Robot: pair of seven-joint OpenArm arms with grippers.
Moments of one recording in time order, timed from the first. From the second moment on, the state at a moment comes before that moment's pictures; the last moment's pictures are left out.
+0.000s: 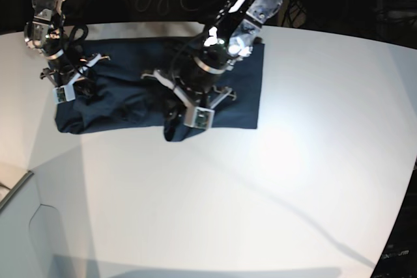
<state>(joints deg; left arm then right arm) 5.3 0.3 34.3 85.1 -20.2 8.8 13.7 -10.3 7.2 27.2 69.0 -7.1 39.1 -7.2</state>
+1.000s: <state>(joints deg) 5.1 -10.5 33.1 93.2 -21.9 8.7 15.1 -10.3 7.2 27.2 69.2 -7.1 39.1 -7.5</state>
